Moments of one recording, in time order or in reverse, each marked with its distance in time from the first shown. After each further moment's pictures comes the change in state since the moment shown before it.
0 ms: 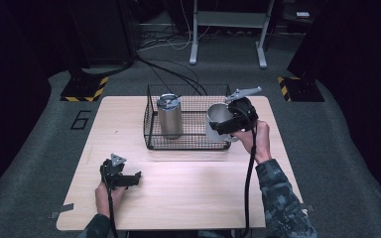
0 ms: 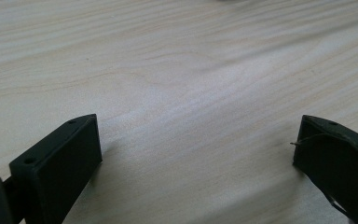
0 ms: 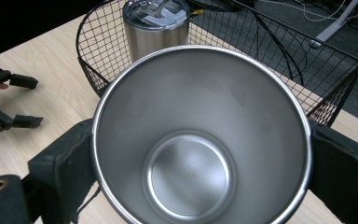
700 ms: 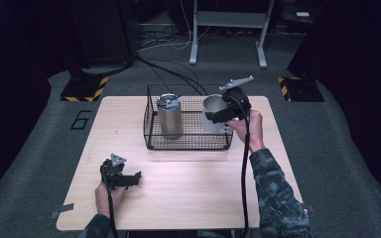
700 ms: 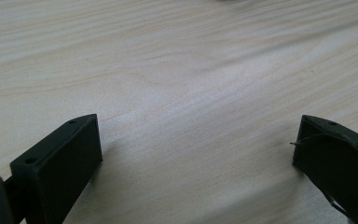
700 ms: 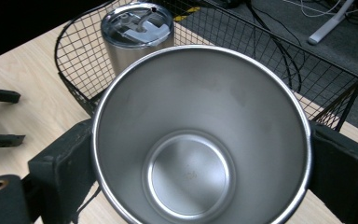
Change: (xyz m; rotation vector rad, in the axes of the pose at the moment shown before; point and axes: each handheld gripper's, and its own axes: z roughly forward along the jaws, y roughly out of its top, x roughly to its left) left arm 0.000 0.000 0.000 -0.001 -0.001 0.000; right arm -0.016 0.024 0.026 0.021 -0.011 0.016
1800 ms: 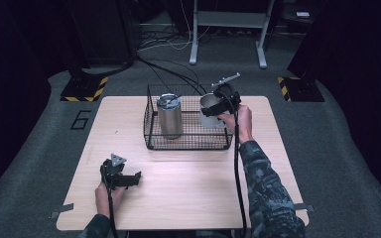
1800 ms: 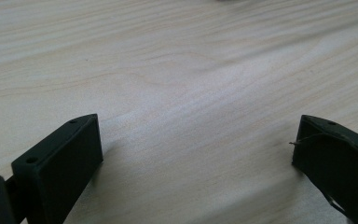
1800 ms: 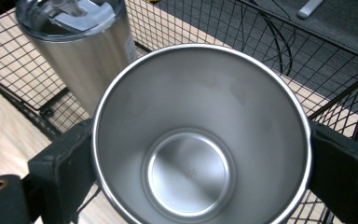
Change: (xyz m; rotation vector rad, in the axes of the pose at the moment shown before) left arm 0.000 0.000 0.000 -0.002 0.000 0.002; right arm -0.023 0.007 0.062 0.071 -0.058 0.058
